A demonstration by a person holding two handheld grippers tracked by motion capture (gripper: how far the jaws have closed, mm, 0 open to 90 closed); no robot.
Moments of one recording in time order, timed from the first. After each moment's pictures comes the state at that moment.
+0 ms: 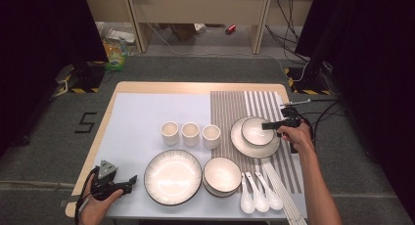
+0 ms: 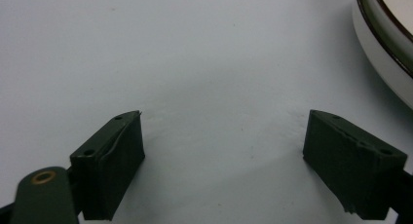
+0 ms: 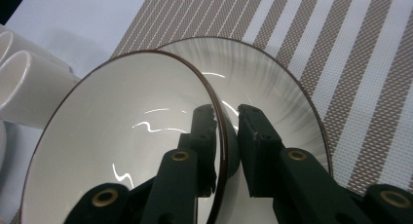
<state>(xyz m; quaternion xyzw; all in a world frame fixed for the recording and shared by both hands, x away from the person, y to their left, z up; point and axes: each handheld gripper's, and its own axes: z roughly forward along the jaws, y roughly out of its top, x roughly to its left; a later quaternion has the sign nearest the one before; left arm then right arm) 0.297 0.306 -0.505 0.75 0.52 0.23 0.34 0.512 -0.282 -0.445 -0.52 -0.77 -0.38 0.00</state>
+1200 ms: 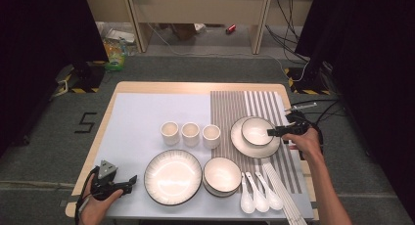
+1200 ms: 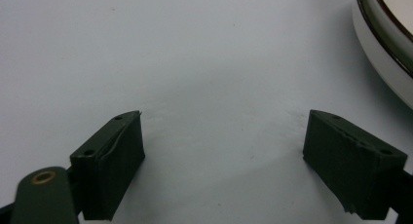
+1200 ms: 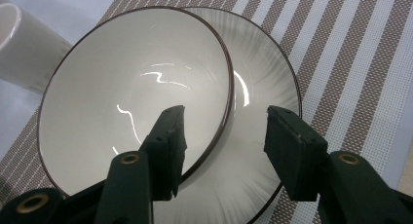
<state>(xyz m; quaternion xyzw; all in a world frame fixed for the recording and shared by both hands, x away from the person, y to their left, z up) 0.297 0.306 -0.505 0.75 0.52 0.23 0.34 0.476 -0.286 -0.424 -0.51 -0.79 -0.33 -0.06</state>
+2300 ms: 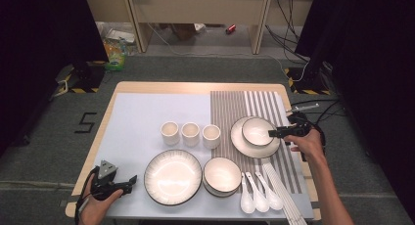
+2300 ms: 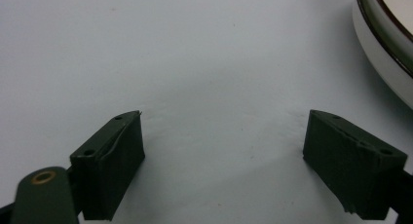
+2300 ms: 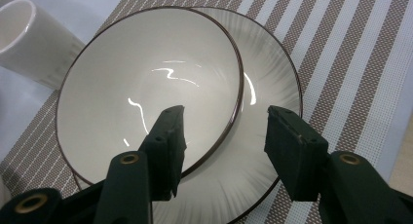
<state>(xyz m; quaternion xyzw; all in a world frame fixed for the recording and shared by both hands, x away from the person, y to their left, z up) 0.297 0.306 -0.505 0.75 0.52 0.23 0.34 0.467 -0.288 -0.417 -0.50 -0.80 -0.33 -0.07</state>
